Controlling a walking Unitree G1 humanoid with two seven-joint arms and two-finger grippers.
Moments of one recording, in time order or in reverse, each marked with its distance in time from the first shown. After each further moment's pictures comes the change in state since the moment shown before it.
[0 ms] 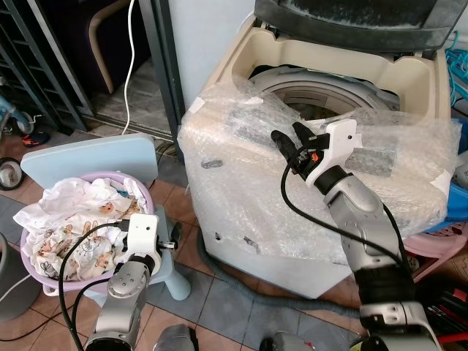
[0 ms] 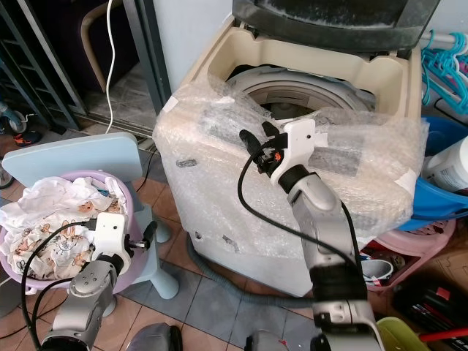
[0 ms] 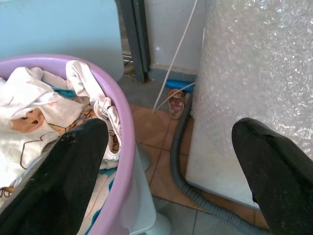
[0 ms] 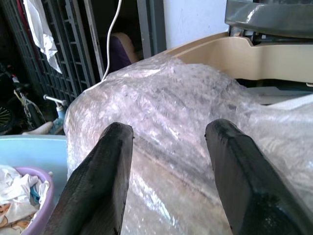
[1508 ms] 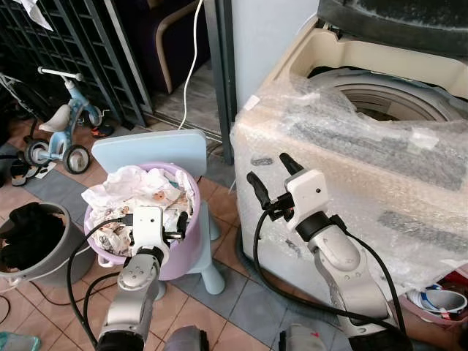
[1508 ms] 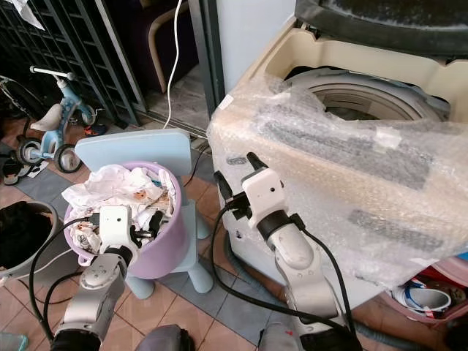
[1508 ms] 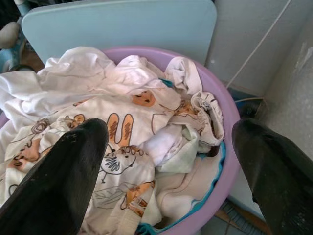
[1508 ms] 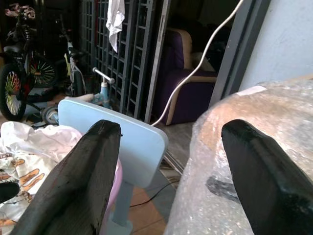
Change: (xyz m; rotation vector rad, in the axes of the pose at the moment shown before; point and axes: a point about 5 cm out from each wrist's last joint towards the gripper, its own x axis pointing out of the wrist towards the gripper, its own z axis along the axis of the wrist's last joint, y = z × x) left arm 0.007 -0.011 0.010 -0.056 -0.024 0.013; right arm -0.016 0.049 0.000 -0.221 0.018 0.058
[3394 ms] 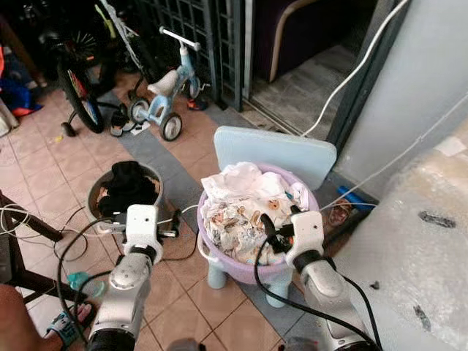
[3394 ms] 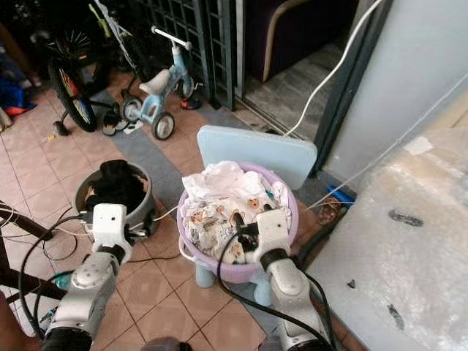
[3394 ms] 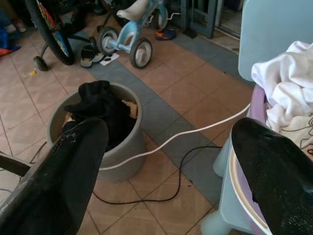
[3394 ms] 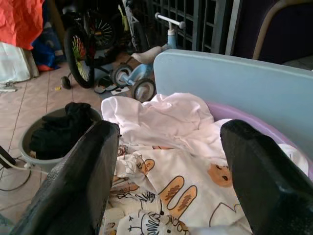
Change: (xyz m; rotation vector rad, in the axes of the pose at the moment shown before) left arm -0.001 0.015 -0.005 0.025 0.003 0.034; right arm -0.026 0.016 -0.087 0.203 0.261 -0.162
